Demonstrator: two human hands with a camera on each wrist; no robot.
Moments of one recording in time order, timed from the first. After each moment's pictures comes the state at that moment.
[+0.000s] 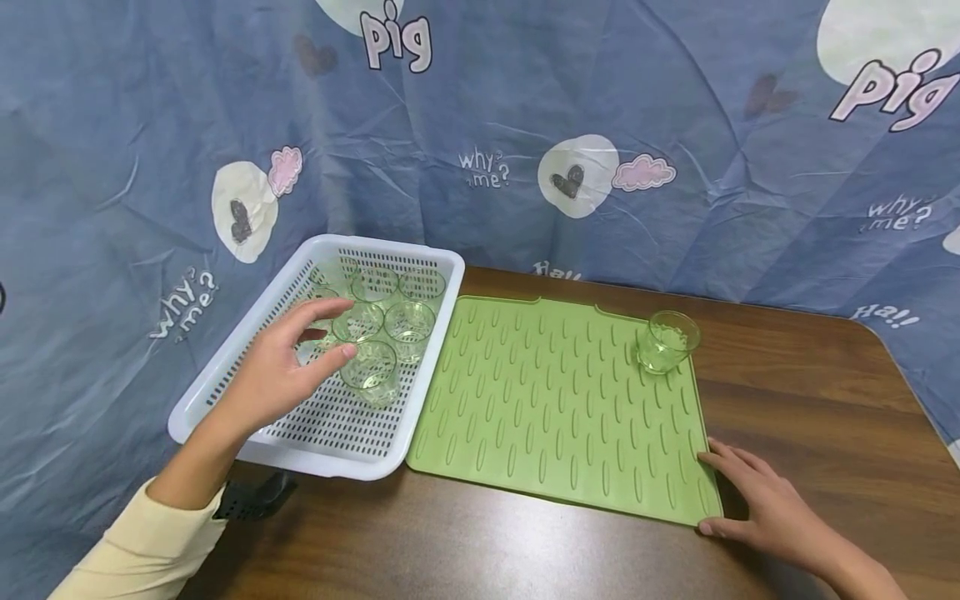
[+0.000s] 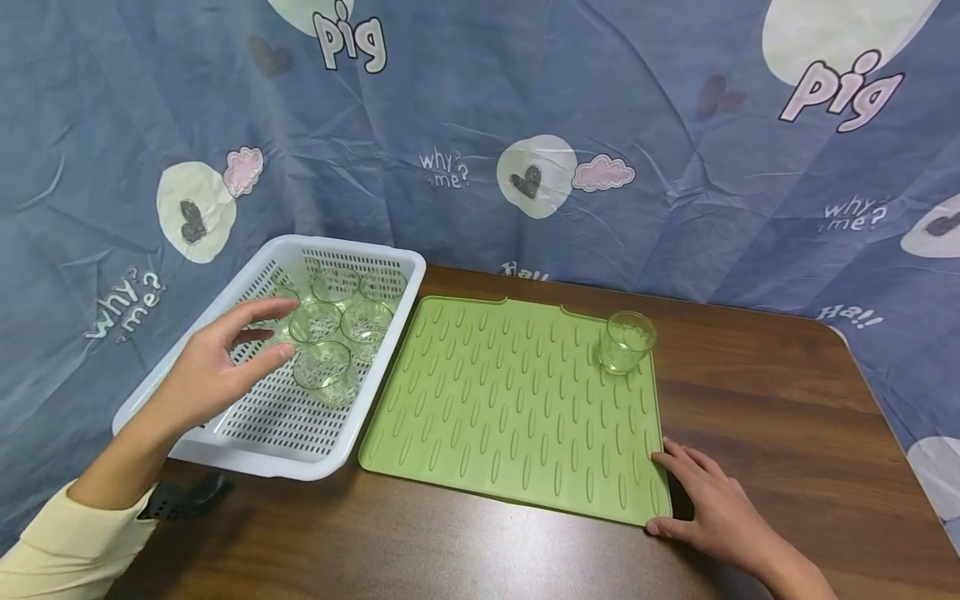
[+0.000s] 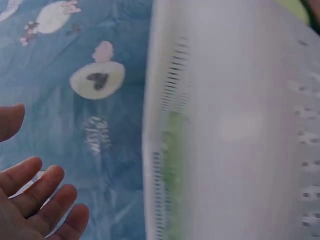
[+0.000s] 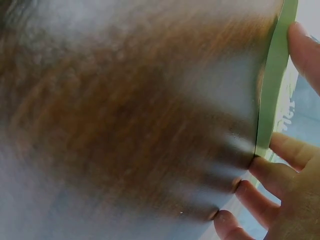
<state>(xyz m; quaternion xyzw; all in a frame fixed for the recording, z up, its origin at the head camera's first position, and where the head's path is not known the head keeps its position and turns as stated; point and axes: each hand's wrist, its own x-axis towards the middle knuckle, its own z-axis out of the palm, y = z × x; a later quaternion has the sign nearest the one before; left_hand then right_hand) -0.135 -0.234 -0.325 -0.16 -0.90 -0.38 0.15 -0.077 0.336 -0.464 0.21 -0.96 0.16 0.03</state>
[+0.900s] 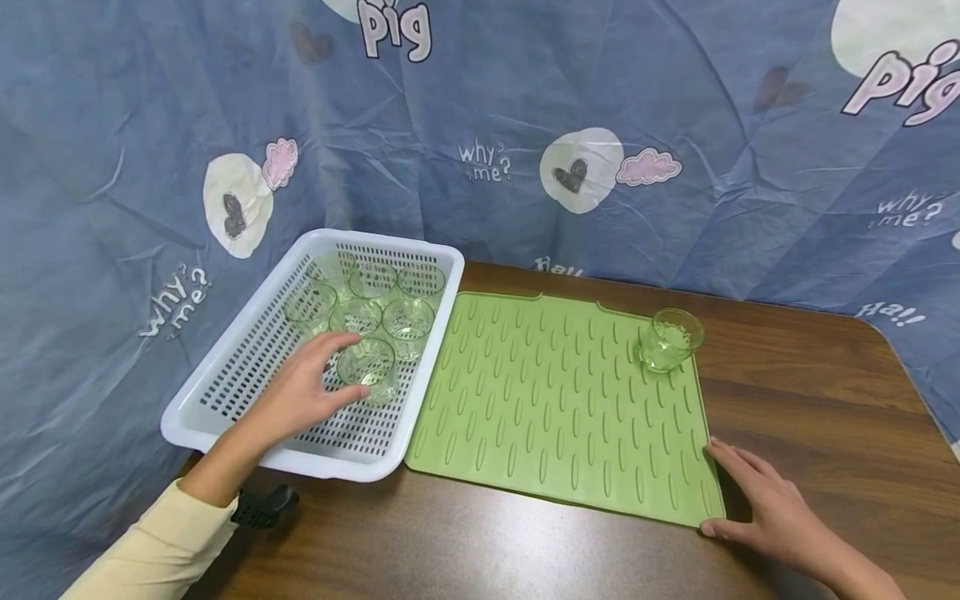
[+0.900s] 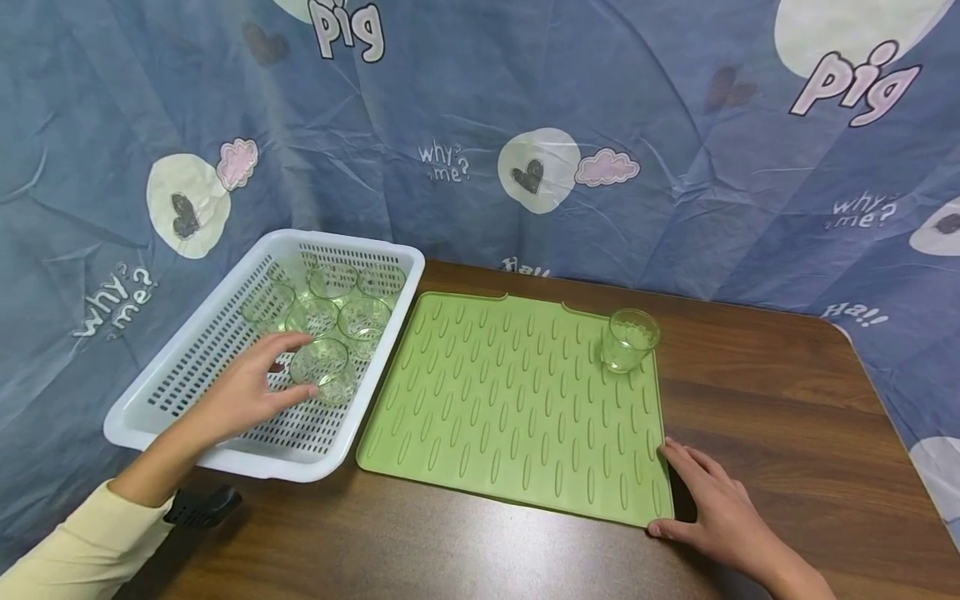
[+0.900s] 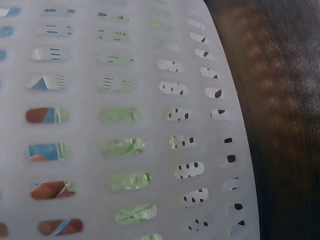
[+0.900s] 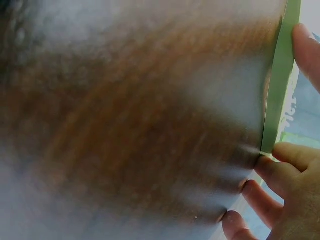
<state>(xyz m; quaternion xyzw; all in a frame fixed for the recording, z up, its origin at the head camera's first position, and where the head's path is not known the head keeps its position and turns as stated) -0.149 -0.245 -0.386 -0.14 -0.95 -0.27 0.06 -0.075 0.338 -0.473 0.19 -0.97 0.16 0.04</state>
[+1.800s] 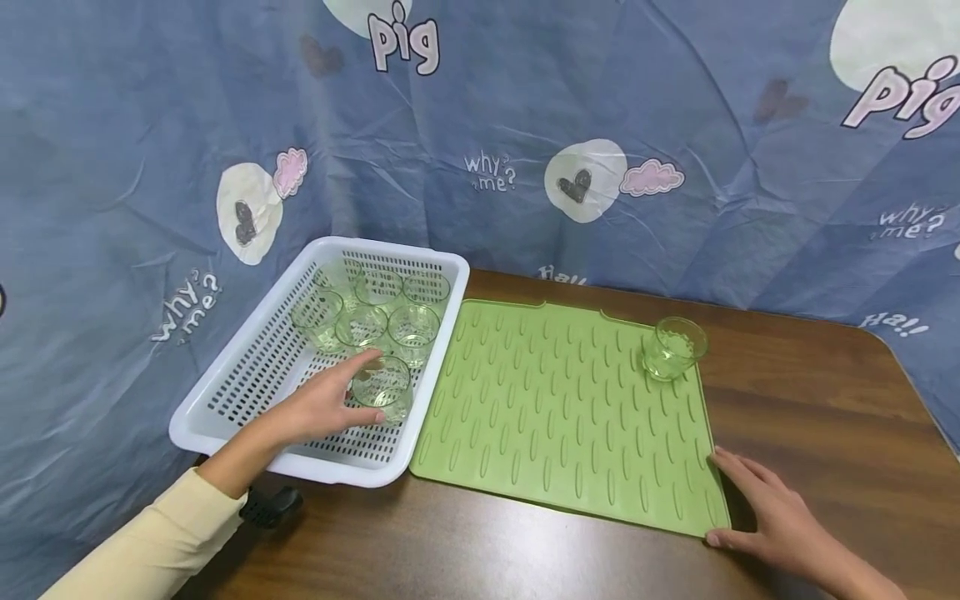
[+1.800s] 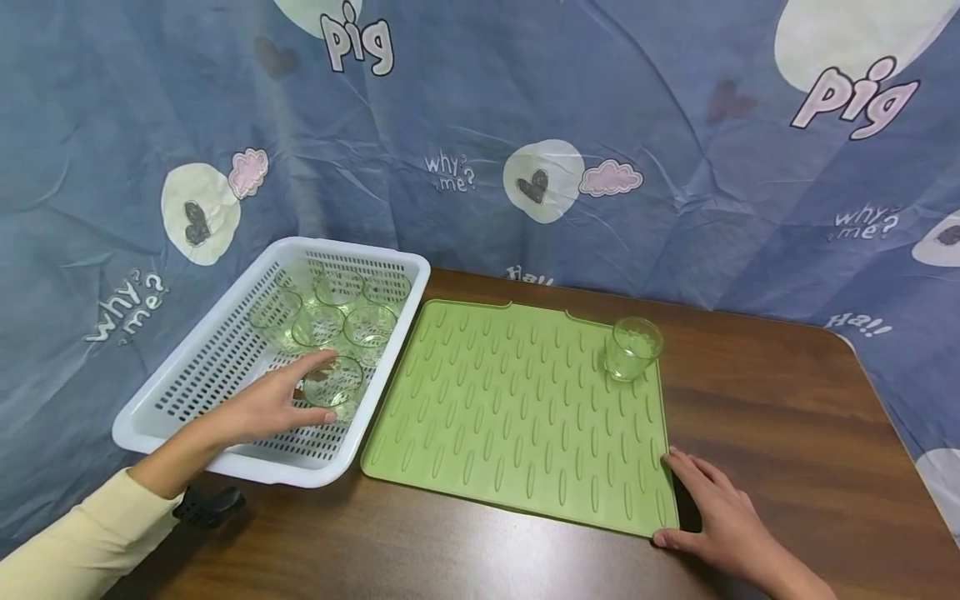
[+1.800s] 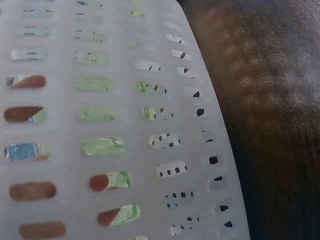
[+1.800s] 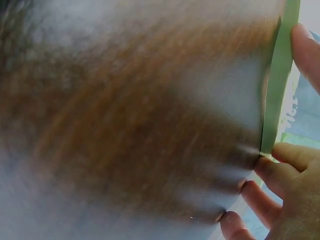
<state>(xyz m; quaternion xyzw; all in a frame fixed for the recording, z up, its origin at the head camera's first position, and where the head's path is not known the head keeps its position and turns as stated) -0.155 -0.243 -0.394 -0.14 -0.93 -0.32 -0.11 -0.076 0.337 -0.473 0.20 -0.97 0.17 0.03</state>
